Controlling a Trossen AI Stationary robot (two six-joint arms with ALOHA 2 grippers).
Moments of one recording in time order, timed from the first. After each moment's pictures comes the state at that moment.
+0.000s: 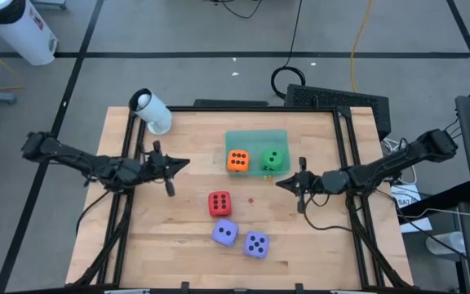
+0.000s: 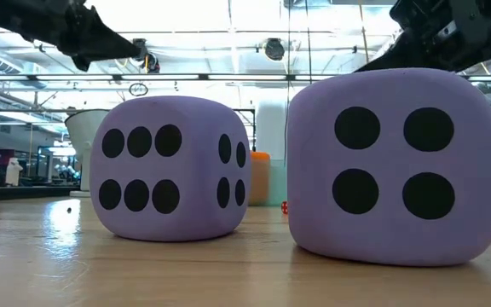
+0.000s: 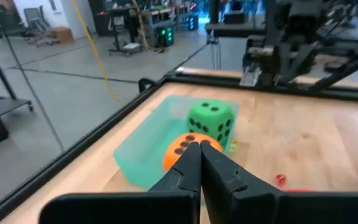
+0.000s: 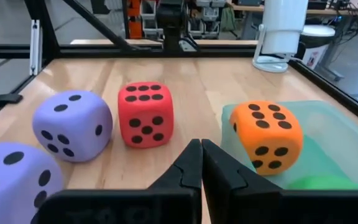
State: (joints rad) left arm -0.27 0.69 0.38 0.12 -0.63 -0.09; right arm 0.30 1.01 0.33 0.43 0.39 0.10
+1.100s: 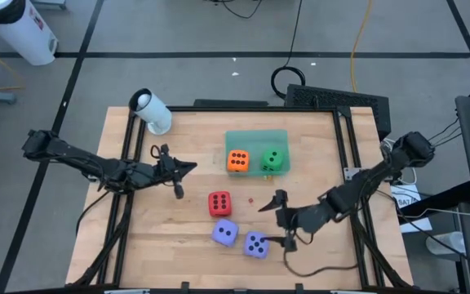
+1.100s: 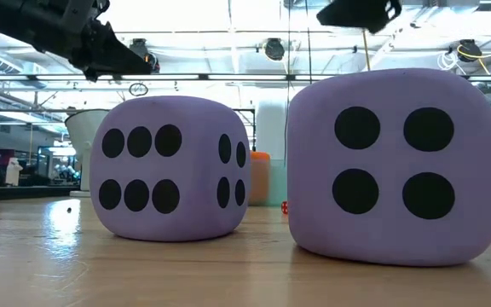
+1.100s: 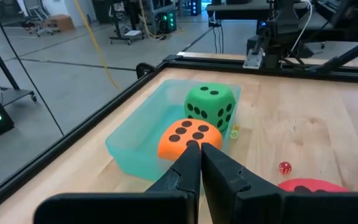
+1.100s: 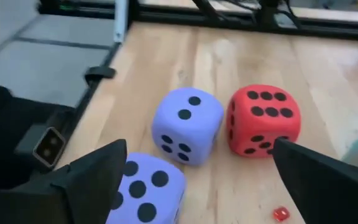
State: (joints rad) left arm -0.26 0.86 0.38 0.22 -0.63 -0.11; right arm 0.57 1.42 0.93 -0.03 0.40 0.24
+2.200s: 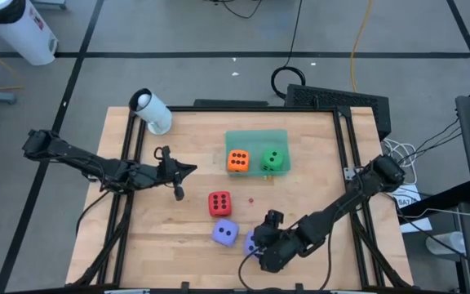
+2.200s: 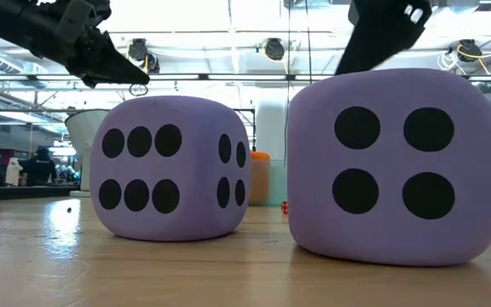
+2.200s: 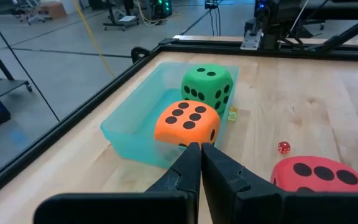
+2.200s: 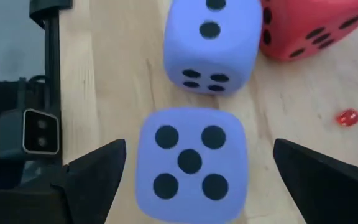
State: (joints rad) left arm -0.26 0.86 0.38 0.15 -0.60 -0.13; right arm 0.63 1.83 1.41 -0.60 0.37 0.75
